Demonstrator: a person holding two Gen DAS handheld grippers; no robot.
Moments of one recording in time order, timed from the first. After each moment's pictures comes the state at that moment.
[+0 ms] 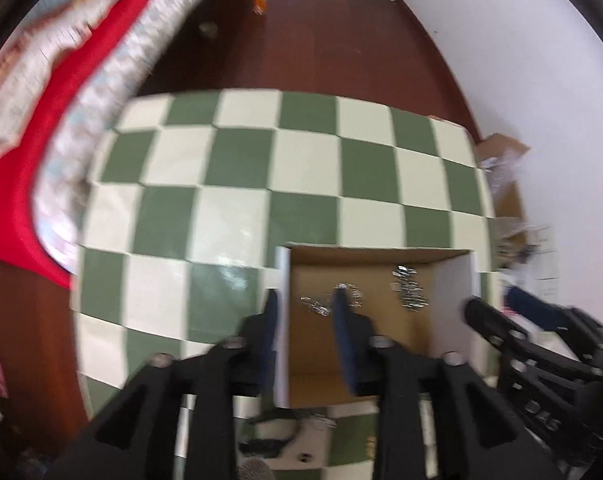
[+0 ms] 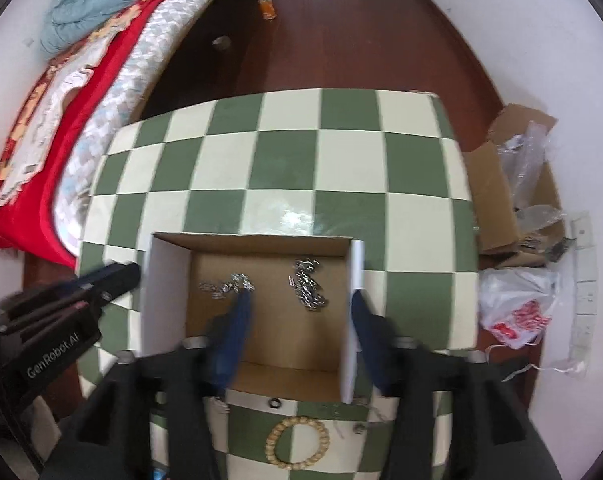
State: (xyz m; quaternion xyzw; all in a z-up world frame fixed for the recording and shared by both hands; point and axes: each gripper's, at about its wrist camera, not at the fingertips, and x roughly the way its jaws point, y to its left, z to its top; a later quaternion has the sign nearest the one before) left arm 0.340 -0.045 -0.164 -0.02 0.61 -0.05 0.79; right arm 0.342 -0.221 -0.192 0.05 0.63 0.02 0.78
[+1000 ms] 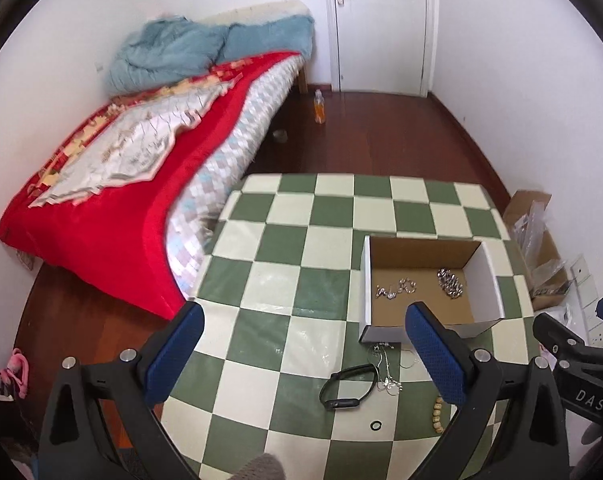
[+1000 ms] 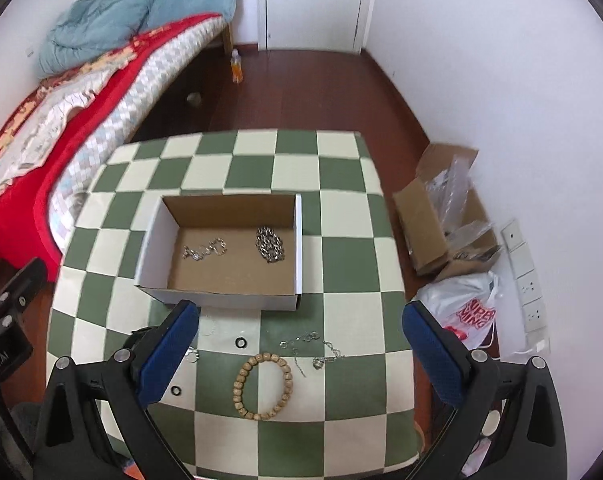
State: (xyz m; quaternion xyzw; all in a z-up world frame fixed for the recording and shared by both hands) left arm 0.173 -0.002 -0.086 0.02 0.42 0.05 0.90; right arm 0.190 -0.212 -0.119 0.00 0.51 -0.06 0.86
